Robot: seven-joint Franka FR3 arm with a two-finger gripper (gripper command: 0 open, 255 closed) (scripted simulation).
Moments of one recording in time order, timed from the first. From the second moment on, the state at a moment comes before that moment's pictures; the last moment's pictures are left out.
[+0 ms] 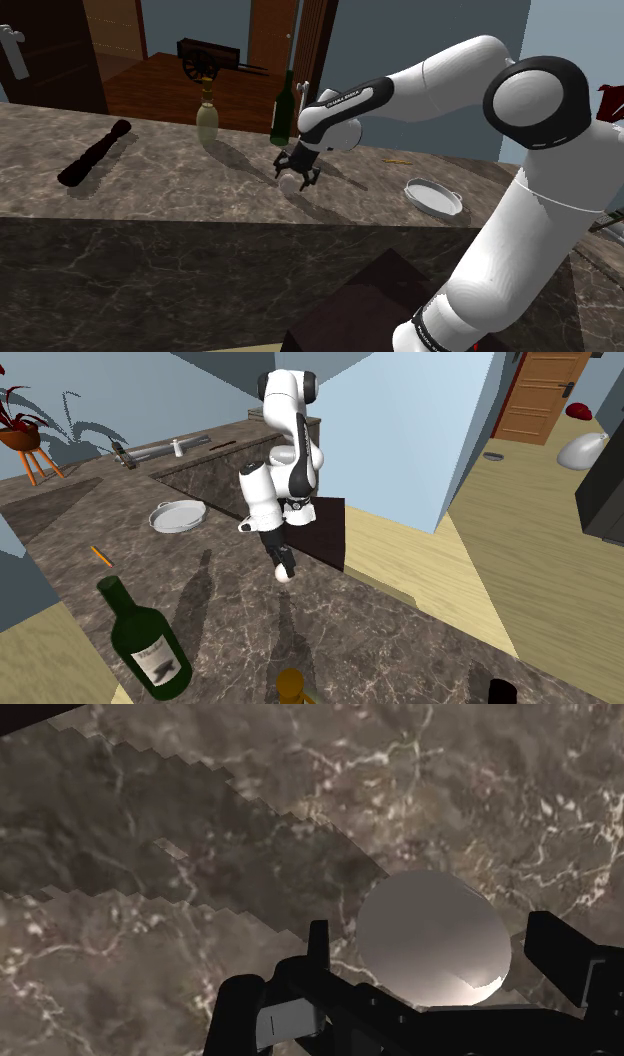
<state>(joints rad) -0.09 0.13 0.10 -2.22 0.34 2.47 0.60</state>
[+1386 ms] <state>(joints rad) -0.09 0.09 0.10 -2.20 0.33 2.41 0.63</state>
